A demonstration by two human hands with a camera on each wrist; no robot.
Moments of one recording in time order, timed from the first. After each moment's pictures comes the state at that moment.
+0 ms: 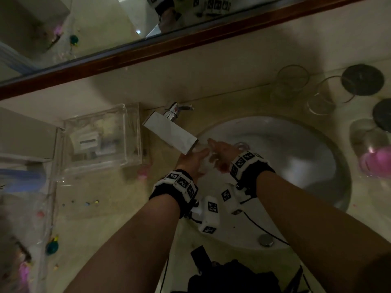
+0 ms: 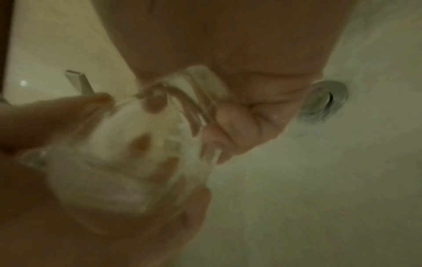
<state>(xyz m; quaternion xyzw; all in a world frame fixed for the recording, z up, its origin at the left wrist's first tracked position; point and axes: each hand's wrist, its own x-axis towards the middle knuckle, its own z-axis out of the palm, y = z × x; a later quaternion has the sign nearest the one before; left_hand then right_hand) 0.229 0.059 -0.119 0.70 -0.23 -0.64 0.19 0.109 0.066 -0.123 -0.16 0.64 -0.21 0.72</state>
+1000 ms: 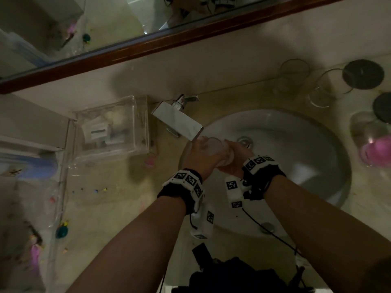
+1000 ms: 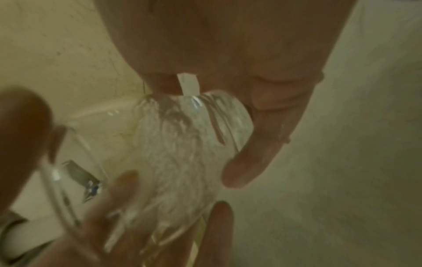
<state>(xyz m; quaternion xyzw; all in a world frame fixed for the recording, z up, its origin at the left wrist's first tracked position) 0.225 0.097 -0.081 0.67 -0.50 -0.53 0.13 0.105 0.101 -0.132 0.12 0.47 -0.37 0.79</state>
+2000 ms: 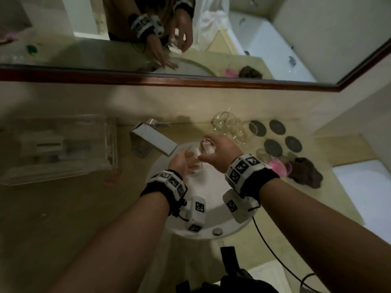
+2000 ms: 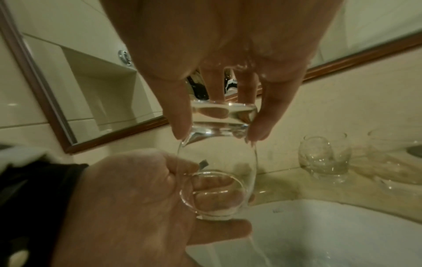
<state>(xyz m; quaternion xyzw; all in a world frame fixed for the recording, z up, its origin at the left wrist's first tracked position) 0.215 0.094 -0.038 0.51 -0.22 -0.81 0.22 0.113 0.141 0.058 -0.54 0.80 -0.10 0.24</state>
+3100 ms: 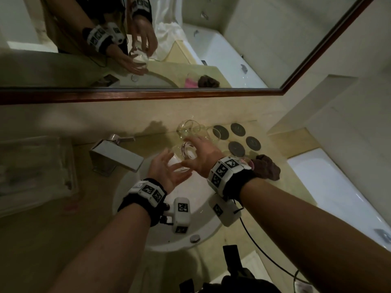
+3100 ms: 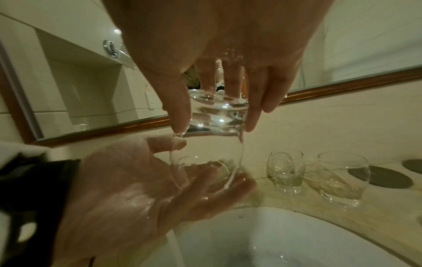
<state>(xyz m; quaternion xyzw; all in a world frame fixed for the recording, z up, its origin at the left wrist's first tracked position) 0.193 0.099 -0.022 0.33 -0.10 -0.92 0.20 0.095 0.155 0.082 -0.52 0.82 -0.08 0.20</state>
